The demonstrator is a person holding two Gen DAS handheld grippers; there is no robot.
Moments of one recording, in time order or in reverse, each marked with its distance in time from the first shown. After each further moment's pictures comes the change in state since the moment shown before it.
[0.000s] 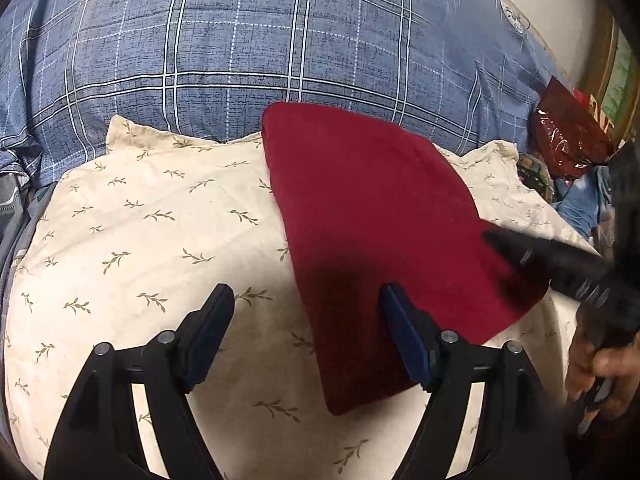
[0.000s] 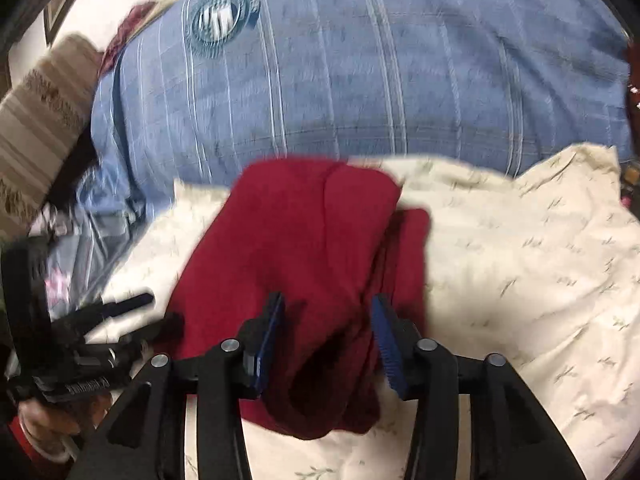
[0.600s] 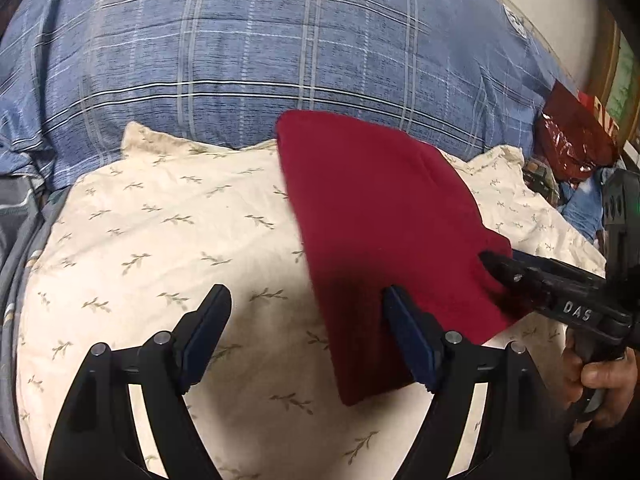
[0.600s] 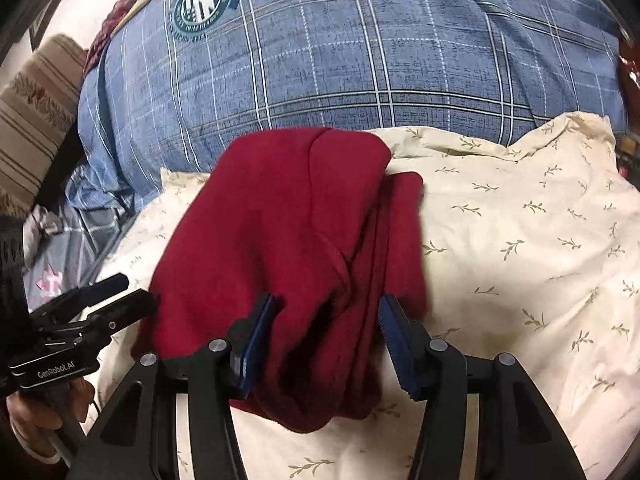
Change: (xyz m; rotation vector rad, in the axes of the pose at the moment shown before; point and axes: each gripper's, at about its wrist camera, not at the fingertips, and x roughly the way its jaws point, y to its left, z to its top) left arm -0.015 0.009 -0.001 -0.016 -0.027 0.034; right arm -0.004 -0.004 -0.008 0.063 -0.012 -0.001
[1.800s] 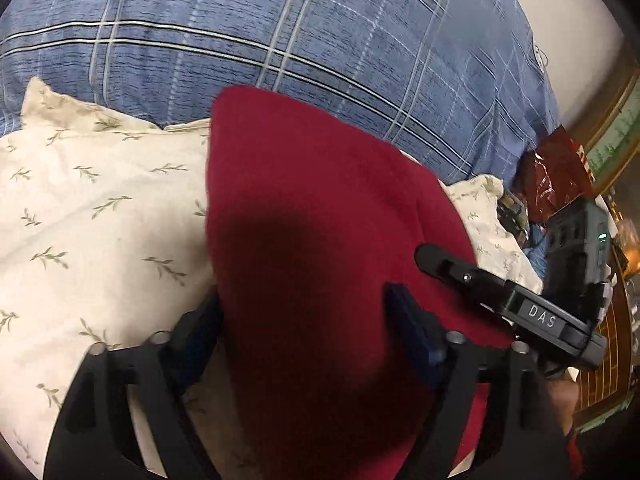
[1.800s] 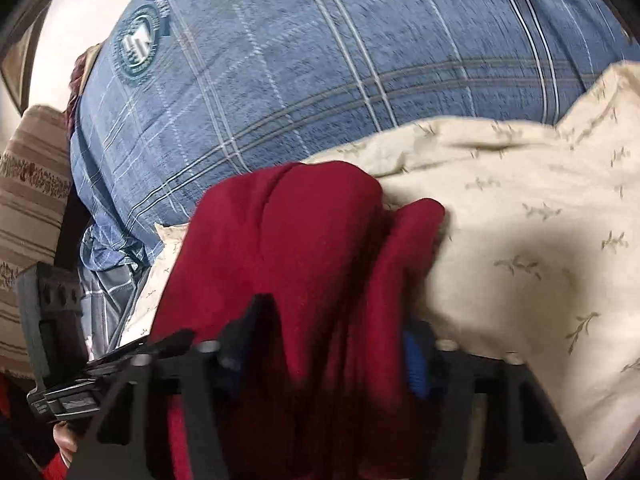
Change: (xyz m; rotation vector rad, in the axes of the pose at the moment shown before) left arm 0.091 0.000 0.049 -0.140 0.121 -0.251; right arm 0.070 -0.044 0.043 0.160 0.035 0.163
